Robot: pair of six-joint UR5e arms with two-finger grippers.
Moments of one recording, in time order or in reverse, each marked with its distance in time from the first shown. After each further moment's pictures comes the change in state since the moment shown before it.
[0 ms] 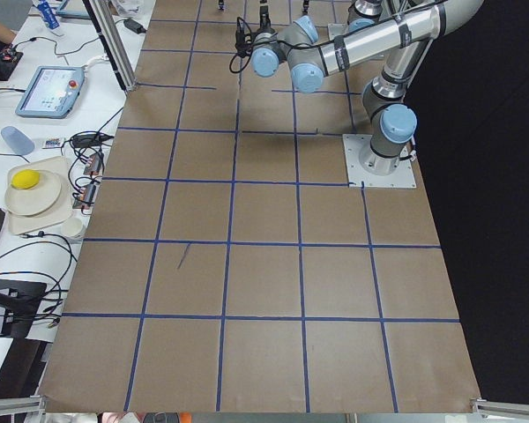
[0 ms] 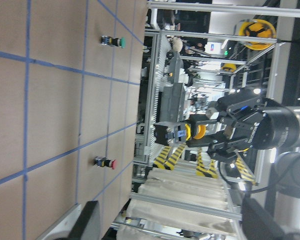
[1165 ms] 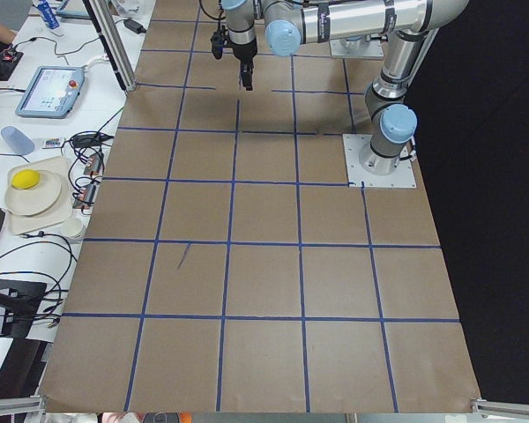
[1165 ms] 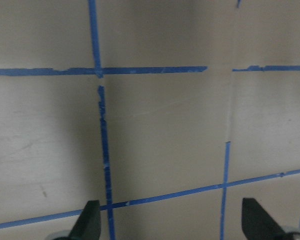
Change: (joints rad) left arm -0.130 -0.062 0.374 0.146 1.096 -0.358; right arm -0.275 0.186 0.140 -0.395 -0.630 0.084
